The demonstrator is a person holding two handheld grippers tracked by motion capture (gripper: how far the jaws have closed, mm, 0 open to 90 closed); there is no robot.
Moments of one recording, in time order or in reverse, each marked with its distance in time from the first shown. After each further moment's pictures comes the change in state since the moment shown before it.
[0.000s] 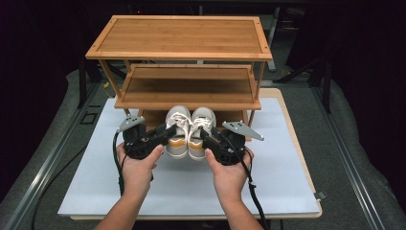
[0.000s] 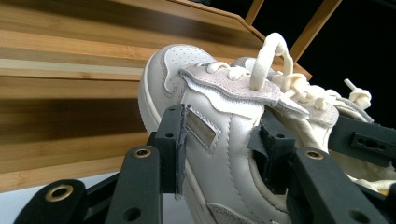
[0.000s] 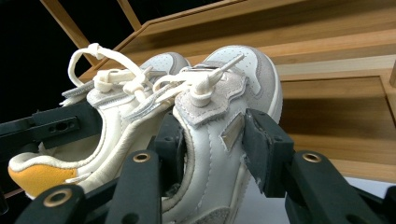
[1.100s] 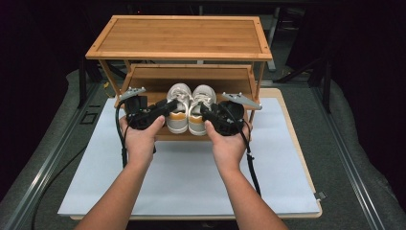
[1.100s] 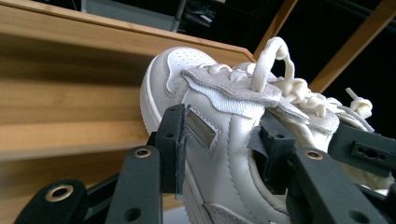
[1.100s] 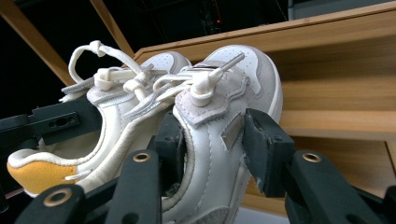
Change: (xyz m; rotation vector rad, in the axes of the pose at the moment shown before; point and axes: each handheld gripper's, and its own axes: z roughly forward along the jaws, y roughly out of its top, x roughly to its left) left arm 0.012 0.056 0.035 -0.032 0.003 -0.025; right arm -0.008 0.056 0.036 -0.019 -0.006 0.001
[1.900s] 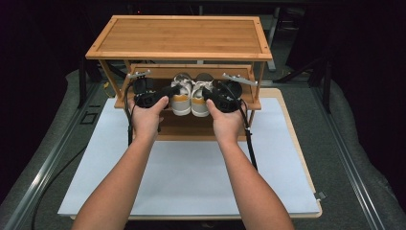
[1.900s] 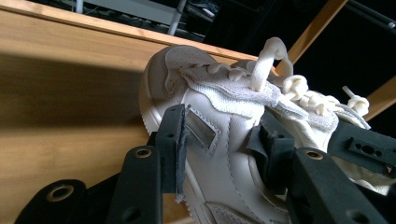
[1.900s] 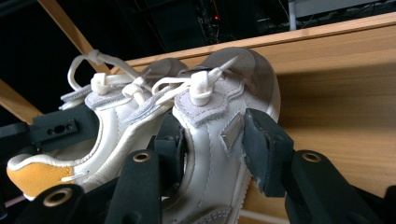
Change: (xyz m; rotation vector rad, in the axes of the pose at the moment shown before) left arm 0.033 0.028 0.062 0.036 -0.008 -0.047; right arm -0.029 0.028 0.062 0.015 -0.002 0.015
